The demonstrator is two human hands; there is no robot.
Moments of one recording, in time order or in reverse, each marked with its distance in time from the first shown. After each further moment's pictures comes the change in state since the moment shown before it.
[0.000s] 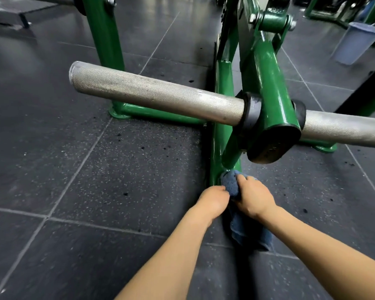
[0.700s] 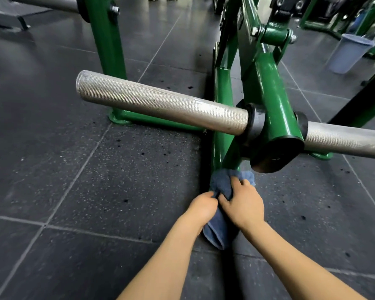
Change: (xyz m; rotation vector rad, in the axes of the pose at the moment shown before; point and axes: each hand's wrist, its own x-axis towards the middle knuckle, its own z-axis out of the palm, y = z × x) left_hand 0.005 -0.015 -0.019 -0.118 0.003 -0.081; right_hand -0.012 -0.042 0.000 0.189 0.272 0.130
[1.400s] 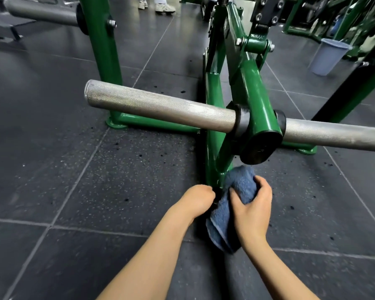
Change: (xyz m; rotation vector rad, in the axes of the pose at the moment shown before) left_hand -0.043 0.020 -0.020 0.269 -0.050 0.108; right_hand -0.065 -0.012 -0.030 0.774 0.509 0.210
